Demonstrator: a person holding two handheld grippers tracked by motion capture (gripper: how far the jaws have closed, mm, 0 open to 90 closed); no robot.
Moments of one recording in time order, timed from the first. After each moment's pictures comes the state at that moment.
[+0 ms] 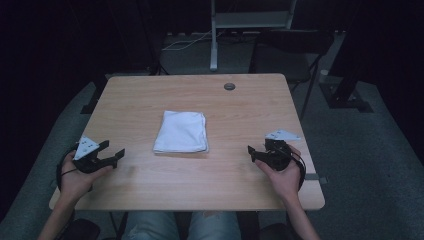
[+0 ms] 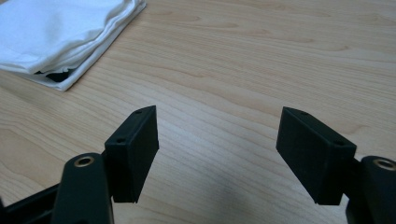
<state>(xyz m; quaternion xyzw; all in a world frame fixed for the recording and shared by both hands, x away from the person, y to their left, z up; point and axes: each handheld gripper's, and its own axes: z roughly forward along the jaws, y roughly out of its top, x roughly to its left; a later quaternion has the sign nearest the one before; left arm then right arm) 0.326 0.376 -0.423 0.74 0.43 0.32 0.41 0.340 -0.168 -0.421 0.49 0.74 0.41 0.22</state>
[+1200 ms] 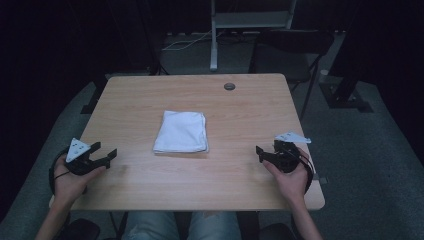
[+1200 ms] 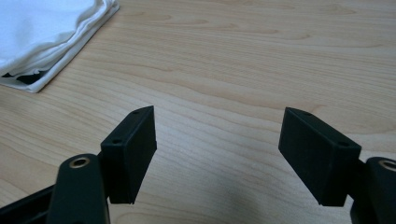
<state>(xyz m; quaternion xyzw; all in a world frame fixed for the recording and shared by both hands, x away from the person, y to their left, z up) 0.321 0.396 -0.429 0.72 0.46 0.34 0.41 0.335 -0.189 -0.426 0.52 0.71 0.41 0.24</state>
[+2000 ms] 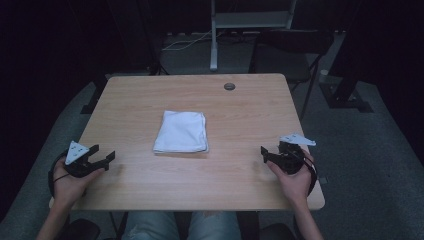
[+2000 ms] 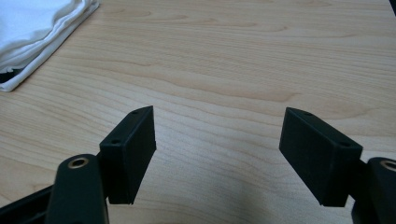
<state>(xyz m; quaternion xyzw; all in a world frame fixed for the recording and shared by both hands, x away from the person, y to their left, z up) 0.319 0.401 -0.439 0.71 0.47 0.34 0.40 0.334 -0.200 -0.432 0.53 0.70 0.40 0.25</state>
